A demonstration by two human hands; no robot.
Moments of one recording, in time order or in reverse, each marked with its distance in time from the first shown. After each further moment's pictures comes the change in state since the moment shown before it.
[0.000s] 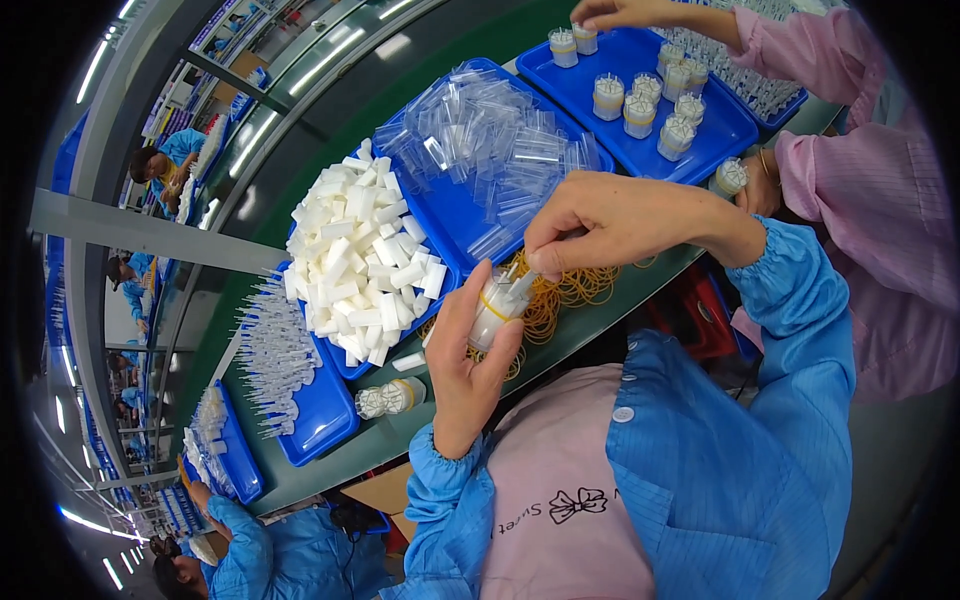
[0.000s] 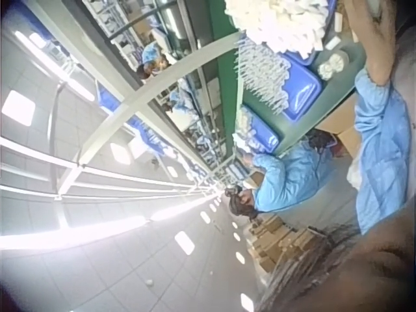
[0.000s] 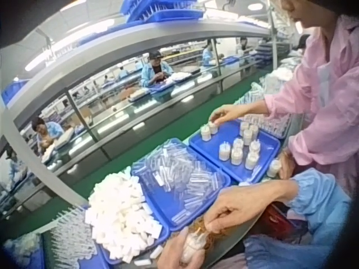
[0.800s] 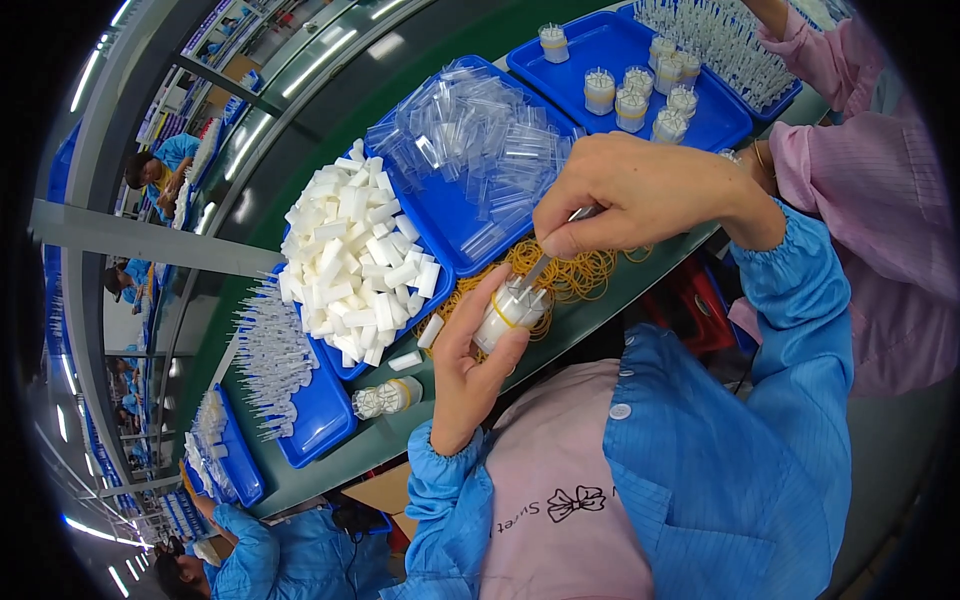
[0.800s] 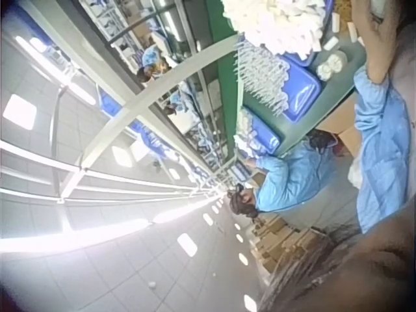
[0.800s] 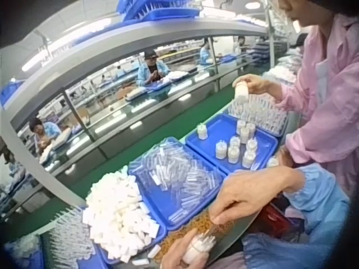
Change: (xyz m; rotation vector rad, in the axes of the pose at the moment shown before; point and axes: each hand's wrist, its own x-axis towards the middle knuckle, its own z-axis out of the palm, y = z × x) left_hand -0.001 -0.001 0.004 -0.307 -0.148 -0.133; right_hand -0.013 -0.012 -0.019 -0.316 0.001 -0.113
